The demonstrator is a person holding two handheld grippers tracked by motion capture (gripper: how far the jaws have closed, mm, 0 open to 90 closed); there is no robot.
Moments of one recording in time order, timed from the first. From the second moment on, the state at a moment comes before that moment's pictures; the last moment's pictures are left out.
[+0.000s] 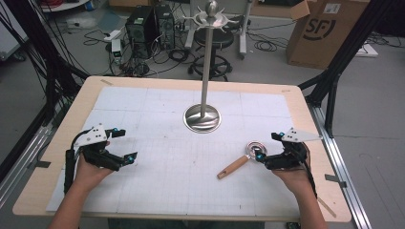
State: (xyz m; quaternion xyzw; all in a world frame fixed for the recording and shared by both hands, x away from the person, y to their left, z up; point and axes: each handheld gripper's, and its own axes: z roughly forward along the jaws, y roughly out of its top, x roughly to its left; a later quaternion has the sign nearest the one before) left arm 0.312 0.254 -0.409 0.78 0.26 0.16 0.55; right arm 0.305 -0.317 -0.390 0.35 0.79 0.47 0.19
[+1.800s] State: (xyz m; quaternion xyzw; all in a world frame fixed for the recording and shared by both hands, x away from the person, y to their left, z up) left arm 0.313 0.251 -0.411 0.79 0.25 0.15 0.54; right arm 0.298 -0.282 -0.399 0.23 0.86 0.44 0.09
